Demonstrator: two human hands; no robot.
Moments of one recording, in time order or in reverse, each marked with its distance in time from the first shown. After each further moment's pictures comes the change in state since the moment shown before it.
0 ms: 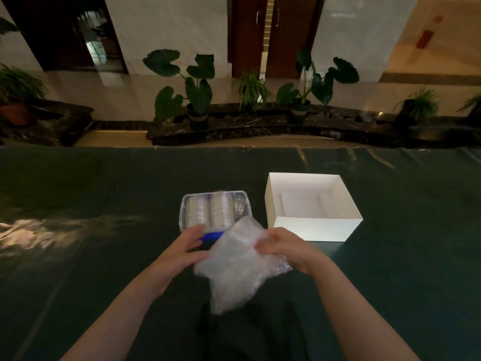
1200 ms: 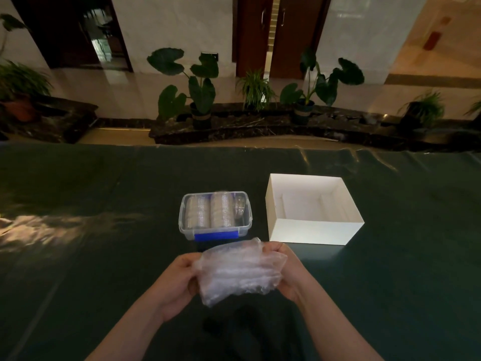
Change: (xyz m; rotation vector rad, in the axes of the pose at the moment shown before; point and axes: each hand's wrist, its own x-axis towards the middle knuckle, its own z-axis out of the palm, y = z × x) left_hand -0.020 -0.007 0.032 -0.498 0.016 -0.103; right_hand -0.007 0.027 0.028 0.366 0.086 -0.002
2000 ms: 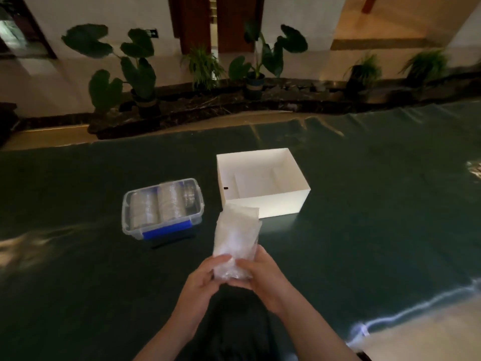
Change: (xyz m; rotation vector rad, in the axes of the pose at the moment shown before) left_hand 0.032 -0.082 0.114 0.297 -0.024 0.163; right_hand -0.045 0.059 -0.057 0.369 0.128 0.060
